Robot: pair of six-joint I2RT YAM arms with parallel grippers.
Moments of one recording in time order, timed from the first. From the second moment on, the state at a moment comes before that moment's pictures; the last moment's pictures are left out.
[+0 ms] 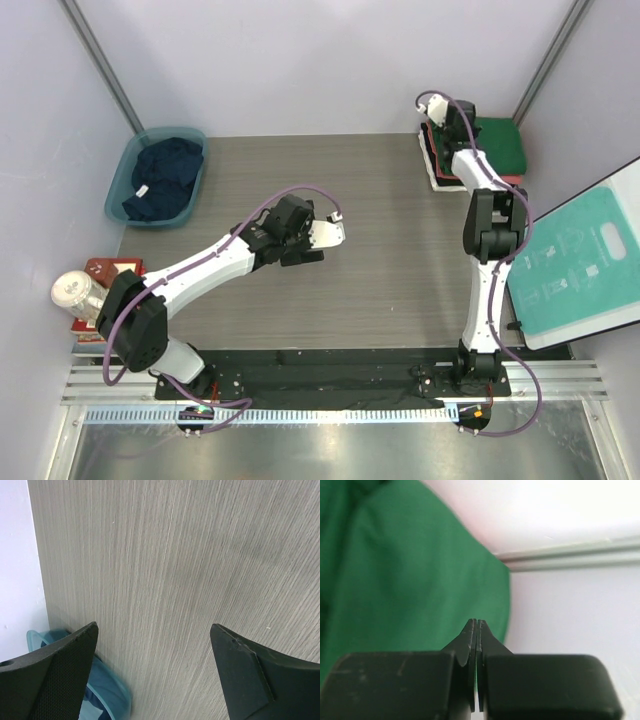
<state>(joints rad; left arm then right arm) -0.73 1.49 1.10 -0.42 -0.19 0.82 -0.02 2.29 1.94 0.00 0.39 -0.96</state>
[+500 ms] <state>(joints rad) -0.74 1.49 1.14 -0.43 -0.22 0.83 -0.01 2.41 1.91 0.03 0.39 -0.92</state>
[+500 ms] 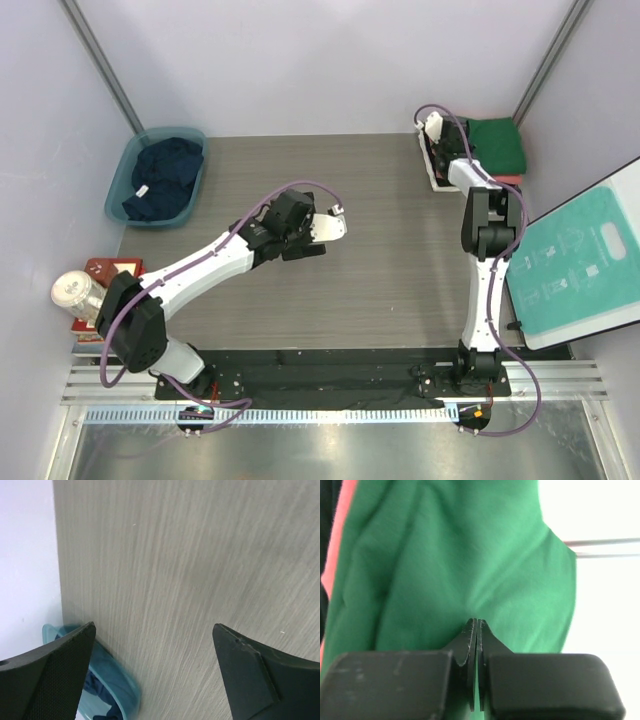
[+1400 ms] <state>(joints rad) -0.38 1.25 1.31 -0.44 -0.29 0.15 -0.01 1.07 1.15 -0.45 0.21 -0.09</state>
